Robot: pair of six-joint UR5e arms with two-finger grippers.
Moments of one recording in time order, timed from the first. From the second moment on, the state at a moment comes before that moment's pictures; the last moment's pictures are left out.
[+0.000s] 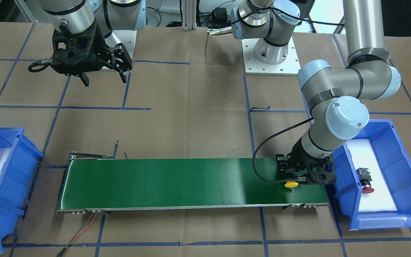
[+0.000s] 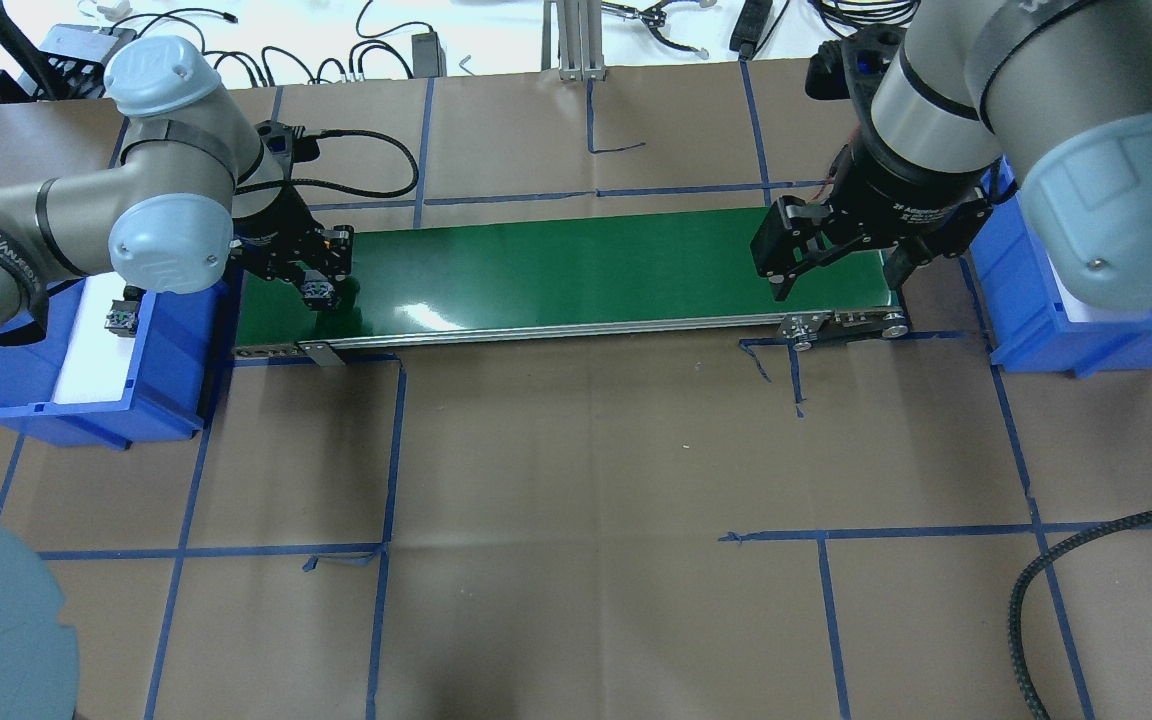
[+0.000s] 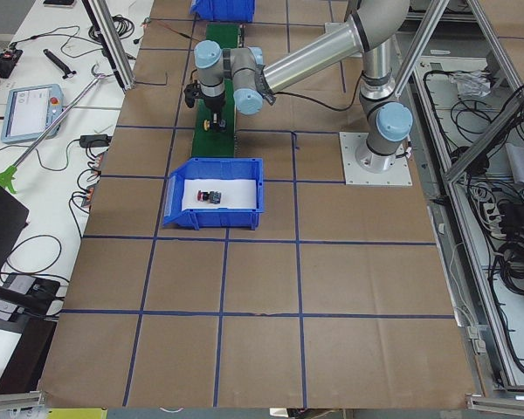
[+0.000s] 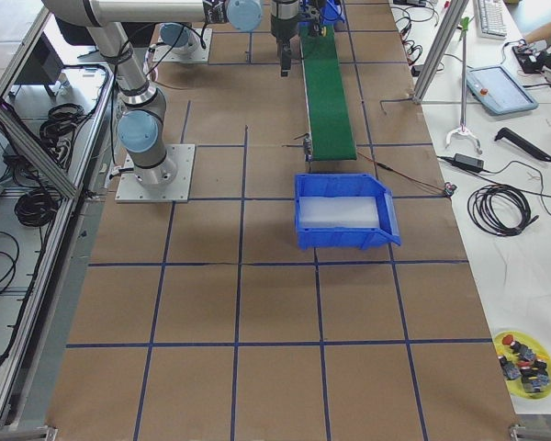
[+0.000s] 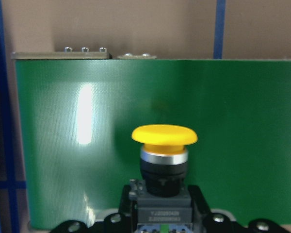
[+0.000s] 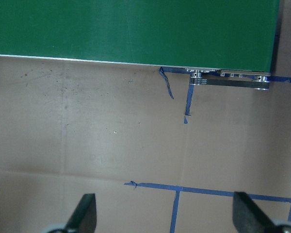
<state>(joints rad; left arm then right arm) -1.44 -1.94 -1.73 -1.05 1.54 0.10 1.63 -1.65 1.69 -1.61 -1.51 -0.04</state>
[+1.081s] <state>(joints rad) -1.44 -1.83 -1.71 -1.11 1.54 0.08 1.63 -1.65 1.69 -1.61 -1.51 -0.03</state>
